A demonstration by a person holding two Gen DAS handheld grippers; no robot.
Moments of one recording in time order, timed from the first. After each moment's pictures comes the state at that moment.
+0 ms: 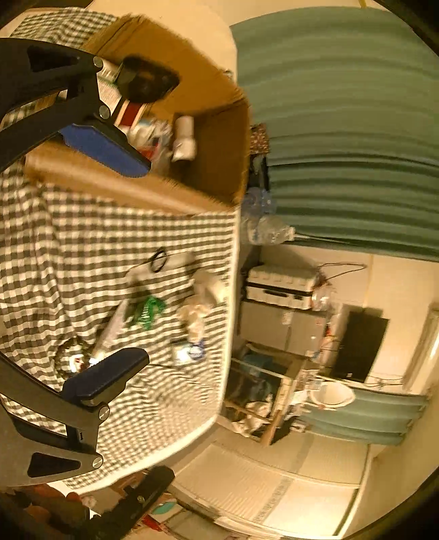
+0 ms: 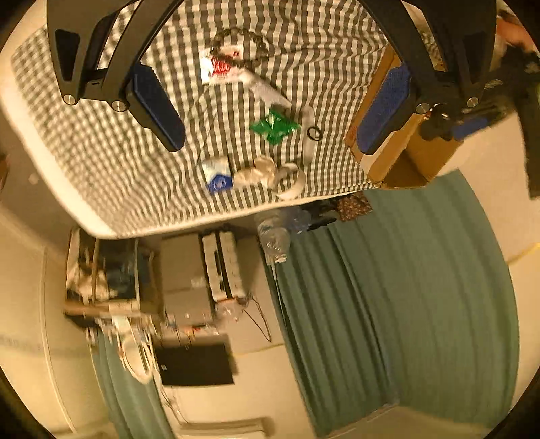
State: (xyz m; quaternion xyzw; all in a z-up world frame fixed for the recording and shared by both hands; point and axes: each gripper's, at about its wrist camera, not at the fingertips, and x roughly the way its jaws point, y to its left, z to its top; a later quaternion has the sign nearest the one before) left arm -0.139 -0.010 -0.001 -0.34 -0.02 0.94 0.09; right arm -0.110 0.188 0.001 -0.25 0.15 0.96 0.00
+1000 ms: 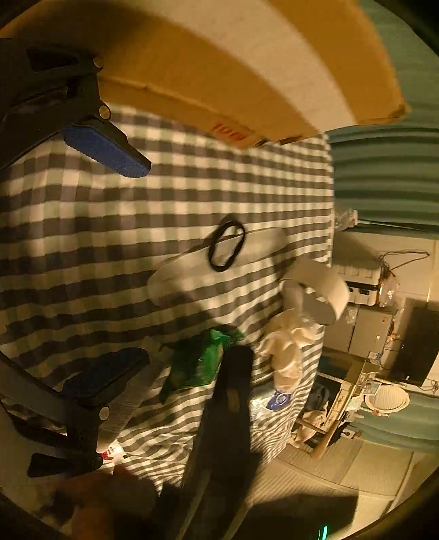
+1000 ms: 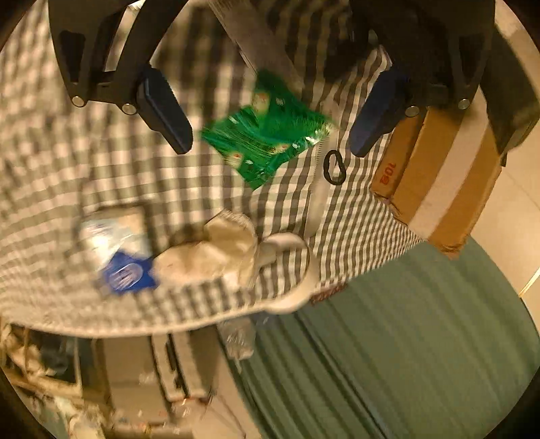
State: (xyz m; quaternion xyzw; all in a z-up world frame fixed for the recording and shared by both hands) left arm -0.251 0.022 -0.171 -0.44 -0.01 0.89 0.12; right arm -0.317 0.150 -0.171 -0.45 0.16 0.87 -0.13
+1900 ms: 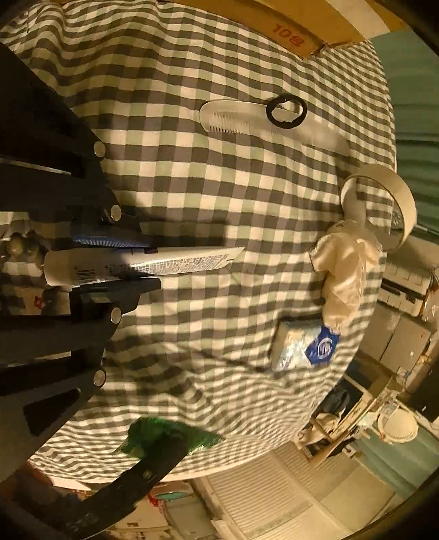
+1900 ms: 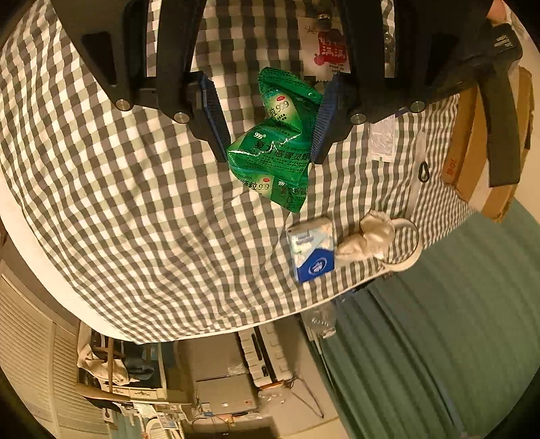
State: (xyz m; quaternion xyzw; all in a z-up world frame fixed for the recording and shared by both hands) left arm -0.246 0.119 -0.169 -0.55 -0.09 0.82 0.12; right arm -0.208 0.284 -0.119 -0.41 0.18 0.89 0.03
